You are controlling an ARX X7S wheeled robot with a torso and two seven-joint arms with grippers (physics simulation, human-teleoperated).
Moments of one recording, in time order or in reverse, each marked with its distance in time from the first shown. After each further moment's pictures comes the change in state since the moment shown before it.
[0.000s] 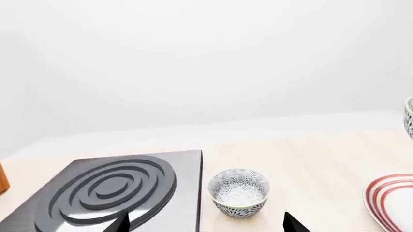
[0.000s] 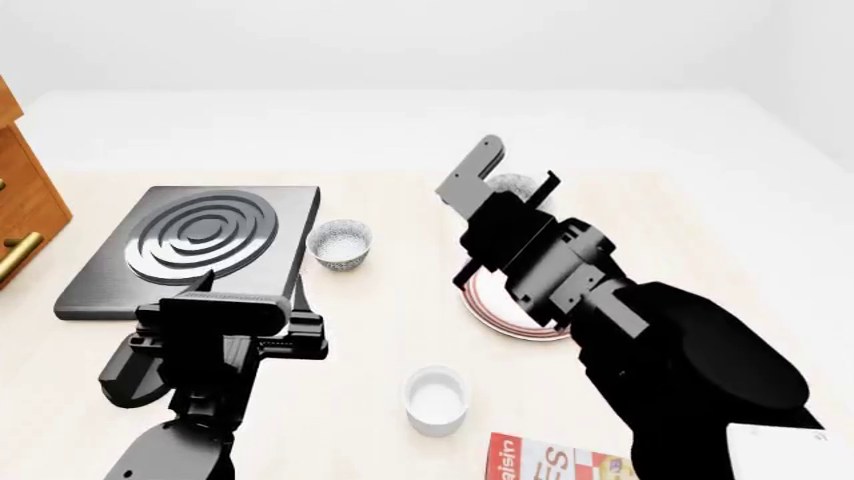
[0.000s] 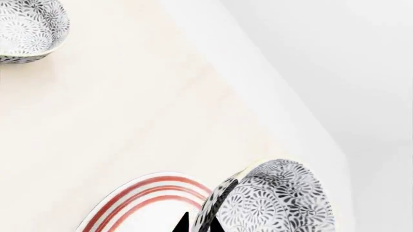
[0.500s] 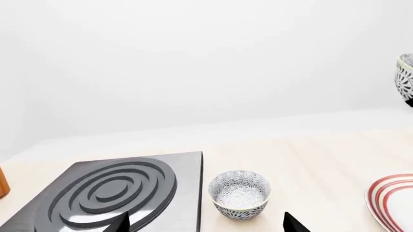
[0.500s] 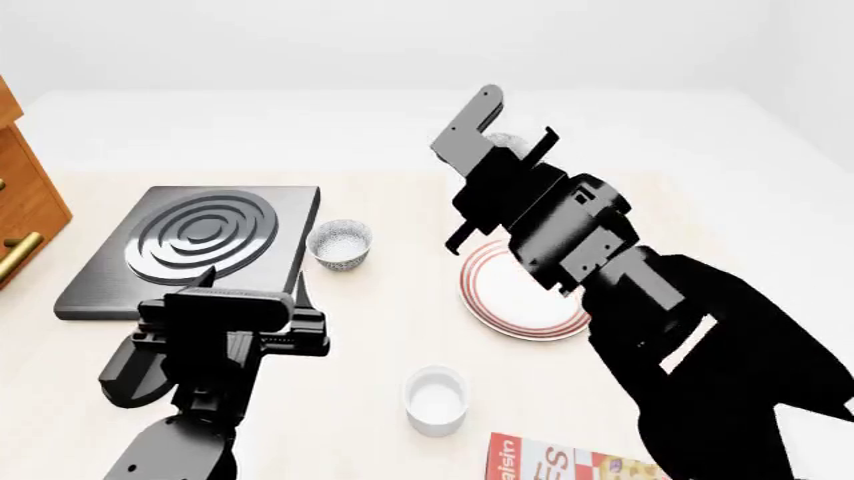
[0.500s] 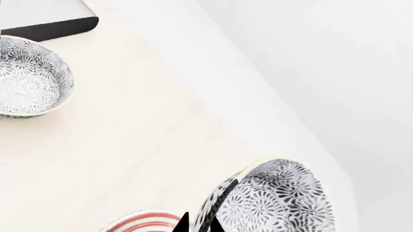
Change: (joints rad) left arm -0.016 0.007 0.005 -0.011 0.017 -0.007 0.006; right arm 0.069 0.032 0.210 -0.108 -0.184 0.076 -0.102
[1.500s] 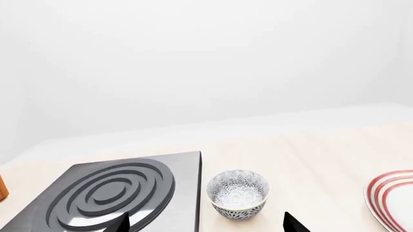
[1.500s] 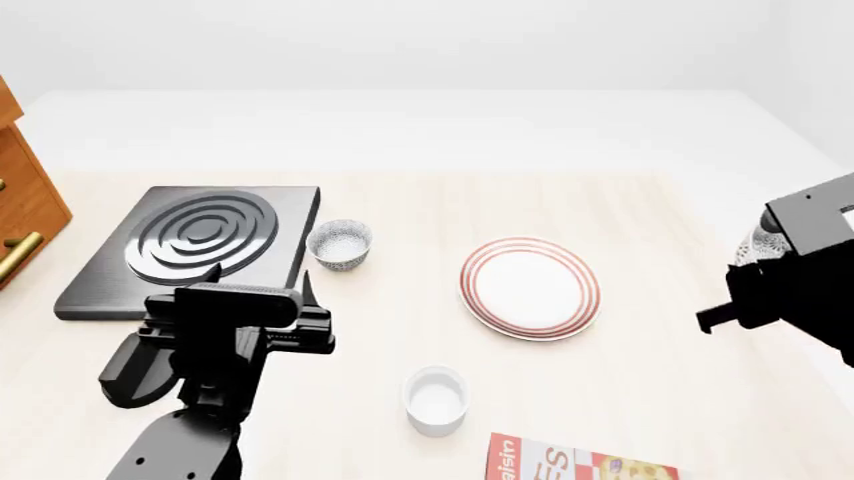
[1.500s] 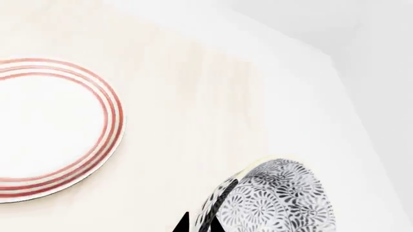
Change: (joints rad) left arm -0.020 0.014 0.010 0.001 0.028 -0.035 0.009; right arm -0.601 0.895 0.828 -1.001 0.085 0.458 0.005
